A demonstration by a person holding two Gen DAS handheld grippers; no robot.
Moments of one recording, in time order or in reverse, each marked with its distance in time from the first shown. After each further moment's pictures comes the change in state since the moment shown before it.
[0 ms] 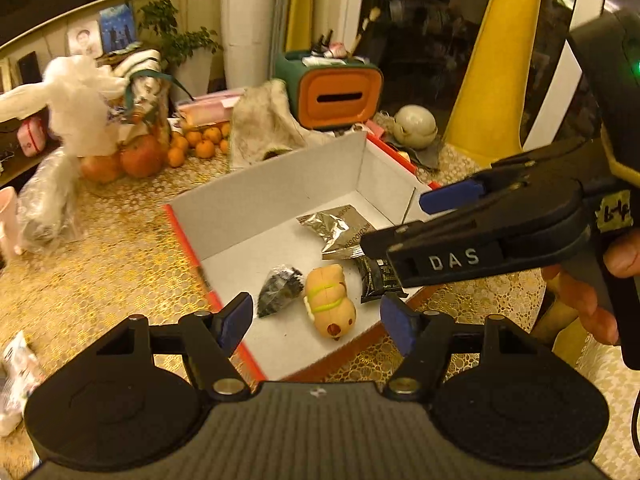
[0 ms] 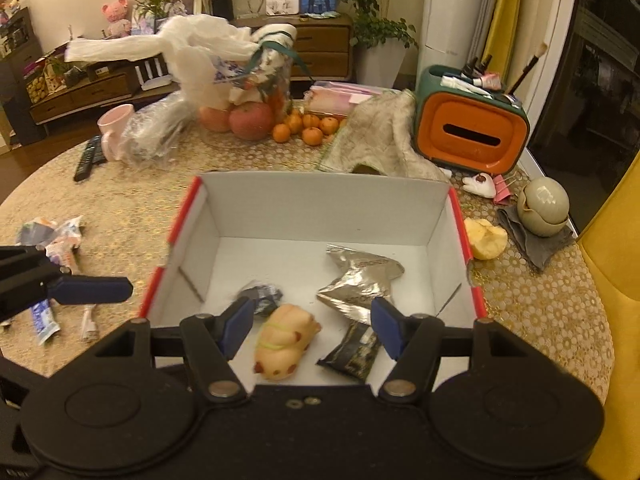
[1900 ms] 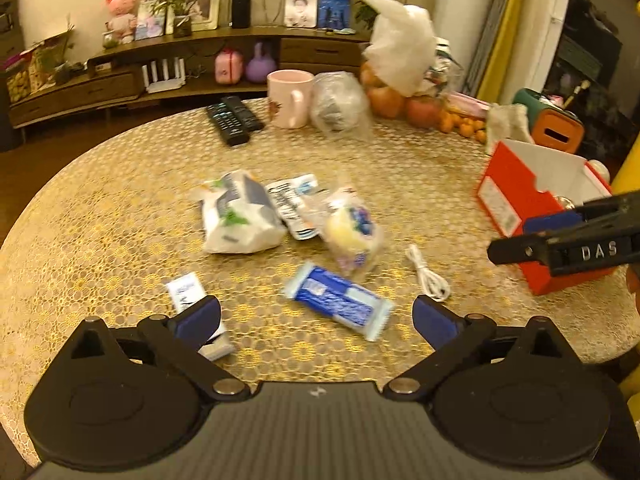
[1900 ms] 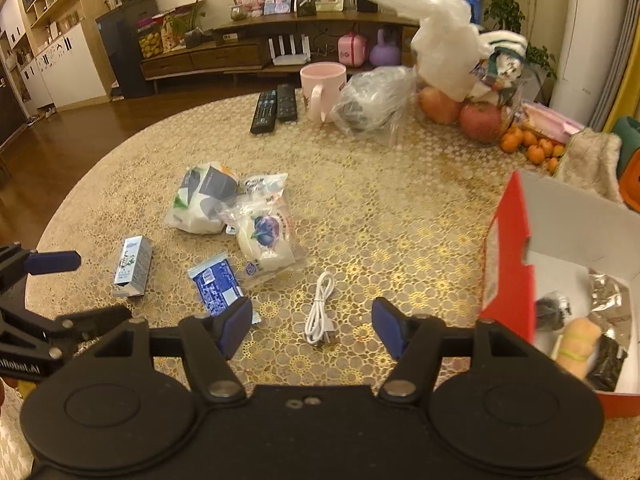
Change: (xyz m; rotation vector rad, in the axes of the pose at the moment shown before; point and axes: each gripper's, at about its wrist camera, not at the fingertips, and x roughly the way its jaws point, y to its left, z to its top) left arm -0.132 0.219 -0.201 -0.387 -0.074 0.341; right arm 0.036 0.242 -0.028 -0.187 0.013 0.245
